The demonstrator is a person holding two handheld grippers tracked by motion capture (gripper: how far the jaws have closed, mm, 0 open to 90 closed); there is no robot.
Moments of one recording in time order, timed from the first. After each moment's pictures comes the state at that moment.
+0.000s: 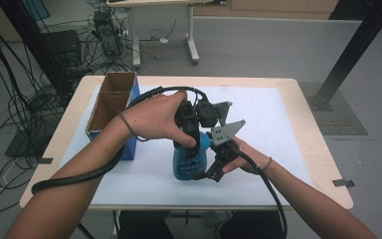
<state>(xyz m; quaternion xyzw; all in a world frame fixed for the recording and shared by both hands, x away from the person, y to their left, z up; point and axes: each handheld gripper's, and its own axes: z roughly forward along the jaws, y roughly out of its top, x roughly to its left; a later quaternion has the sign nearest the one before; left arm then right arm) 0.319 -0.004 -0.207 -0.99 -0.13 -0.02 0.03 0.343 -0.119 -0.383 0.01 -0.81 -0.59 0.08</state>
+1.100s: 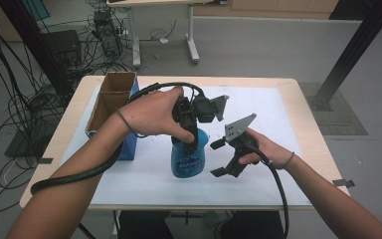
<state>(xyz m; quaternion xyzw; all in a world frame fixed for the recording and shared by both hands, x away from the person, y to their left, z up) 0.326 0.002 -0.201 -0.99 -0.15 -0.01 0.02 0.355 -0.169 -0.371 -0.07 -0.90 -0.43 0.05</state>
